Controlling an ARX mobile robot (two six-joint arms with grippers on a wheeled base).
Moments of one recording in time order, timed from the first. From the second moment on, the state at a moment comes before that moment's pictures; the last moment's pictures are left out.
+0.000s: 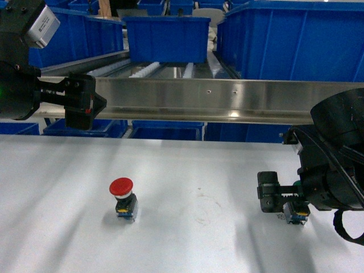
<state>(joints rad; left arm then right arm) -0.09 1.69 0.81 0.42 0.15 0.11 0.23 2.11 1.00 0.21 0.11 0.16</state>
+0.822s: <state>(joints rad) -0.09 1.69 0.81 0.42 0.15 0.11 0.23 2.11 0.90 0.32 0.13 0.19</state>
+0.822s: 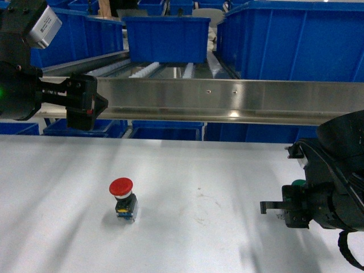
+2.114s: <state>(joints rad) -0.09 1.69 0.81 0.42 0.15 0.11 0.08 1.31 0.34 0.60 0.19 0.16</state>
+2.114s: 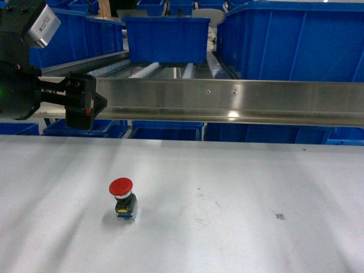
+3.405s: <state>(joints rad) -0.29 2.00 1.16 -0.18 -0.02 -0.13 0.09 1.32 0.35 0.60 0.18 0.17</state>
